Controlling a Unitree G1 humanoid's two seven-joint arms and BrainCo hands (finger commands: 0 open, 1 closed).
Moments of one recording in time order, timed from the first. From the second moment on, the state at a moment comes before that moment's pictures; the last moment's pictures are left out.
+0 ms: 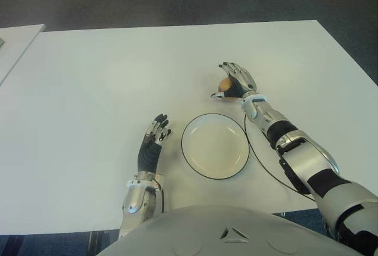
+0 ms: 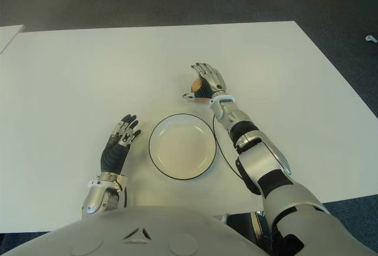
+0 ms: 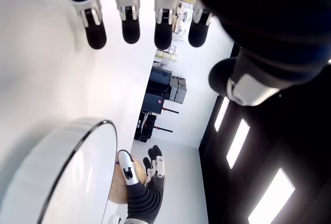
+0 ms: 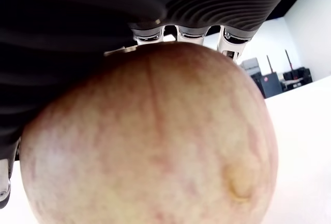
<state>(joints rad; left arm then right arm) 0.59 -0.09 -0.14 -0.15 -0.18 -0.23 -0.14 -0.71 -0.27 0.52 1.14 -0.74 -0.26 -0.47</state>
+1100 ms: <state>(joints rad) 0.62 -0.08 -0.15 -0.19 -0.20 -0.21 -0.14 -0.72 -0.28 0.52 1.20 -0.72 -0.26 -0.48</state>
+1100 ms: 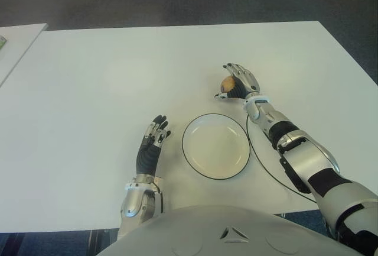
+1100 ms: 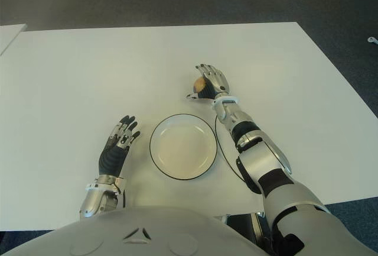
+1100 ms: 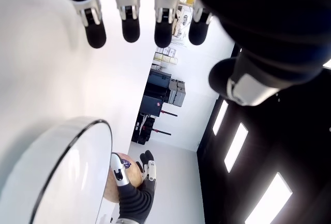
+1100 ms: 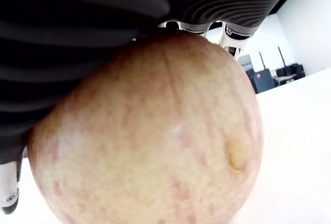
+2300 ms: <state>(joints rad) 0.65 -0.08 -0.18 -0.20 -0.23 -0.21 -0.14 -0.74 -0.33 0.55 1.21 -0.72 -0.24 -0.45</state>
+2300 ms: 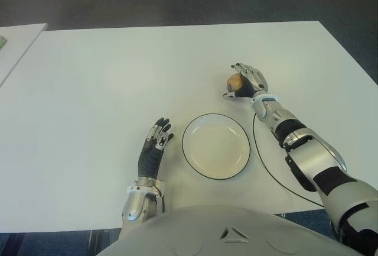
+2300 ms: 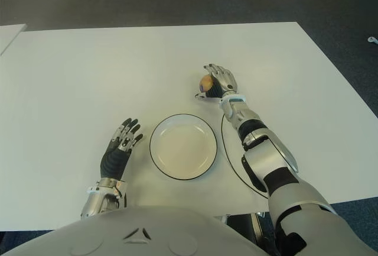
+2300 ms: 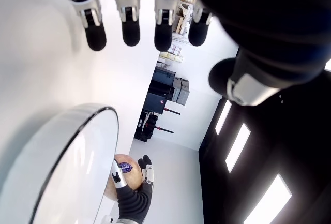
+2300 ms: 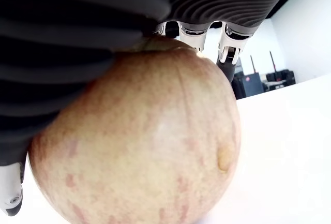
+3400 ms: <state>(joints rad) 0.65 -0.08 -0.18 -0.20 -0.25 -0.21 -0.14 -0.78 -0.34 0.60 1.26 -0.74 -0.24 -0.46</state>
